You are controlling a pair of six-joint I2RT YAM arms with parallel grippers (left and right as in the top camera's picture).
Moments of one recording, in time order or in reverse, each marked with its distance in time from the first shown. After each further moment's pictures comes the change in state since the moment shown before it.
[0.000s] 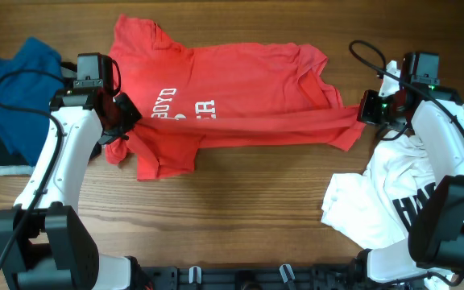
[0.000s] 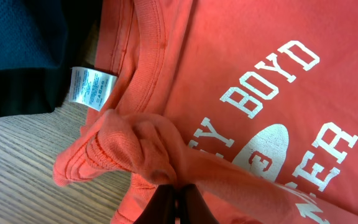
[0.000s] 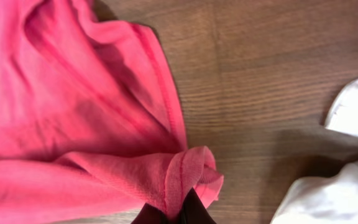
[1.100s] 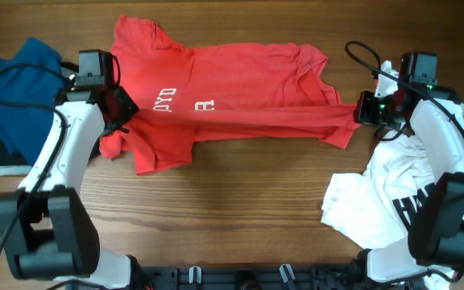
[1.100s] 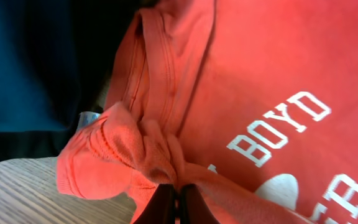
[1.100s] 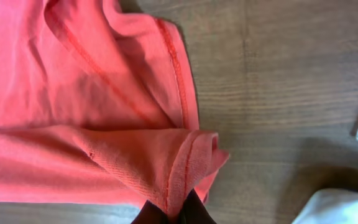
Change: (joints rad) left arm 0.008 0.069 0.000 0.129 -0.089 -0.018; right arm 0.008 0.016 0.000 0.001 -0.051 -0.051
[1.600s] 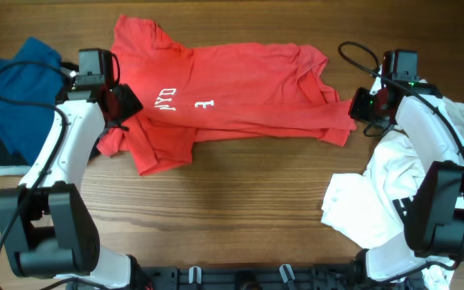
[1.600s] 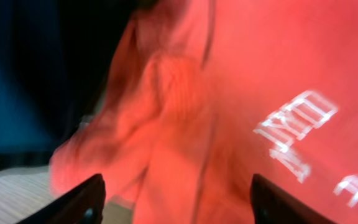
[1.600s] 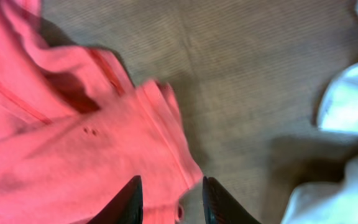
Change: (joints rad) left arm 0.003 0.011 0.000 0.012 0.002 0.034; right arm 0.068 0.050 0.000 0.051 0.235 0.223
